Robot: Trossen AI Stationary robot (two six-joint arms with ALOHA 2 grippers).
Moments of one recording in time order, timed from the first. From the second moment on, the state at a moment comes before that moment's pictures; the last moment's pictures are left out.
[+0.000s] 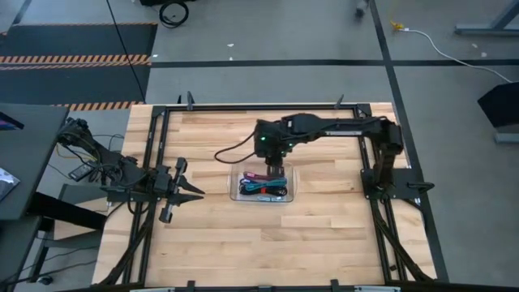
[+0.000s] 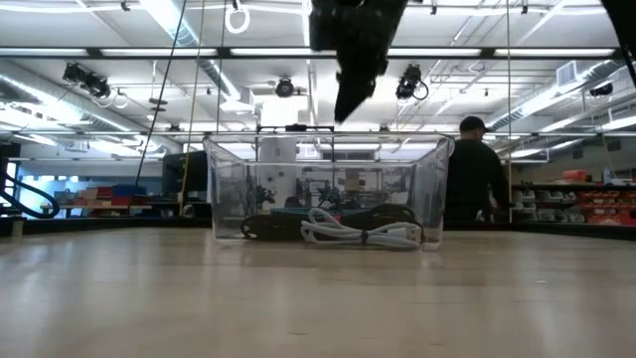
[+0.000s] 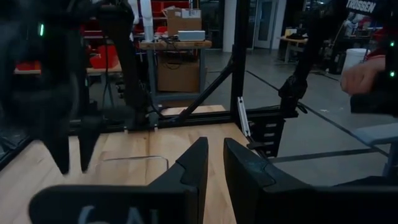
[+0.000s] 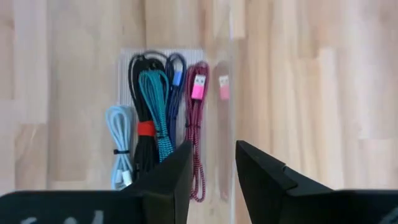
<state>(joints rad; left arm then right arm) -0.61 0.67 0.58 0.08 -0.45 -0.03 -0.12 1.87 1.73 -1.00 -0.06 -0.05</state>
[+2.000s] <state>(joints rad) -0.33 0.66 0.58 0.03 -0.24 -0.04 0.36 0.64 0.62 -0.37 0.22 0.36</state>
